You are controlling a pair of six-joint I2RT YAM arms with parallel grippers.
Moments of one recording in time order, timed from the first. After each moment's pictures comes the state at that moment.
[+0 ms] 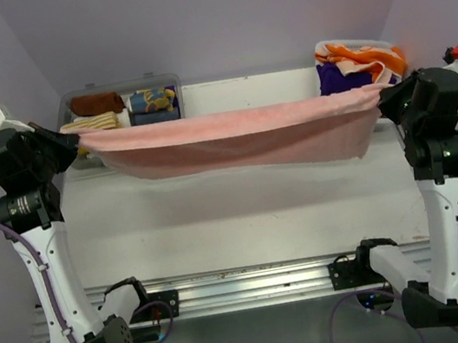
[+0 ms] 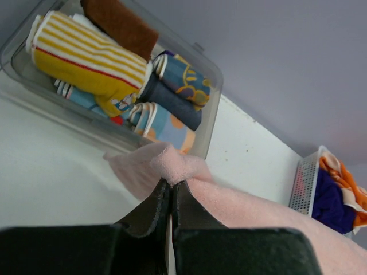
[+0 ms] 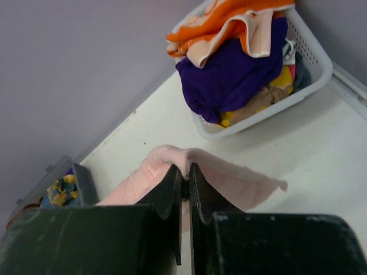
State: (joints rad) left arm 0.29 1.05 1.41 -0.75 0.20 -0.58; right arm -0.12 0.97 1.38 -0.76 0.19 0.68
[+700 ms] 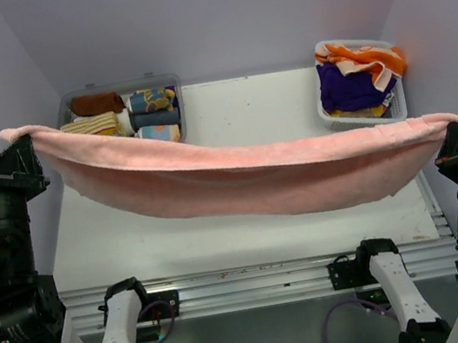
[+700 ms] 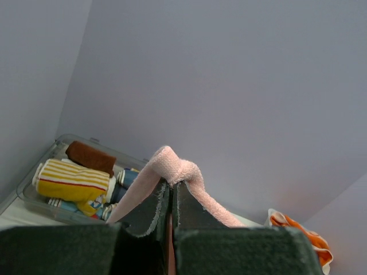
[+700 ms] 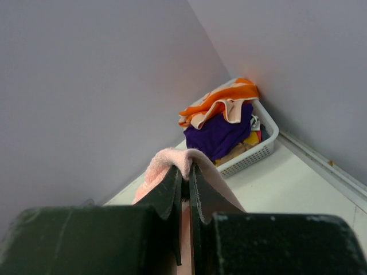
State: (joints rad) left arm 0.27 0.81 1.82 -0.80 0.11 -0.55; right arm -0.12 0.65 1.72 -1.05 0.37 0.56
